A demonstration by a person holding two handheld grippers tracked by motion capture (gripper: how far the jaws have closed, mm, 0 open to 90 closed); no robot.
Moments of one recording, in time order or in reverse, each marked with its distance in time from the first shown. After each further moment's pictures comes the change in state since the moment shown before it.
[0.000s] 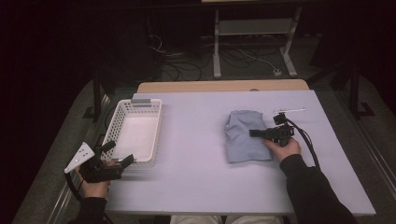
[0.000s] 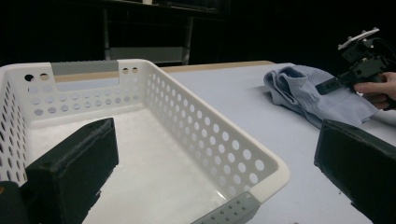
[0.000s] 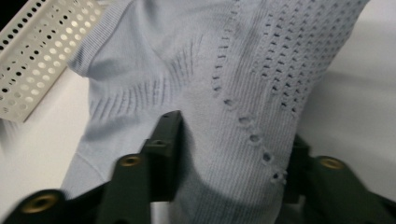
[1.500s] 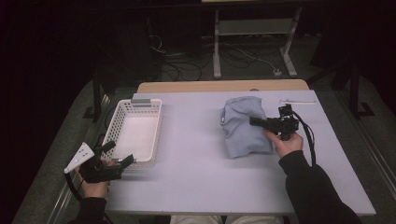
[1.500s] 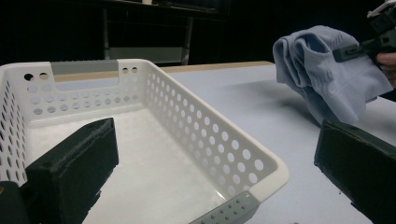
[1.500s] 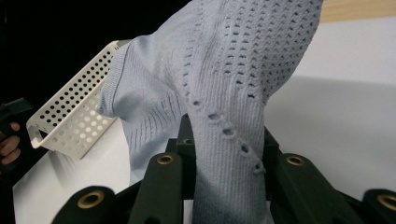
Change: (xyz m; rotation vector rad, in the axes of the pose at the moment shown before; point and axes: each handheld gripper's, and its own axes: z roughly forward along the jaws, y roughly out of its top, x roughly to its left) left arm 0.000 0.000 0.000 -0.002 -0.003 -0.003; right arm 0.048 0.023 -0.038 -0.180 0.054 -0.039
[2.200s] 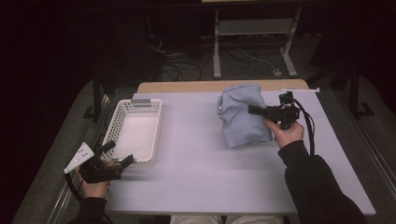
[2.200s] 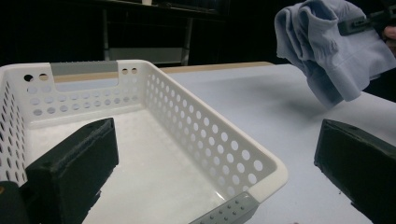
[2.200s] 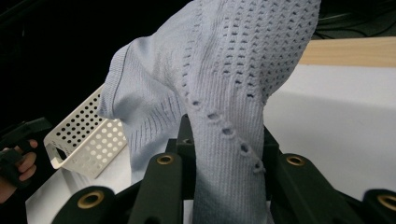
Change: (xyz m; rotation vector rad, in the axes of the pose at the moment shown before) left arm 0.000 0.000 0.000 -0.002 0.000 0.000; right arm 0.023 0.035 -0.008 -0.044 0.013 -0.040
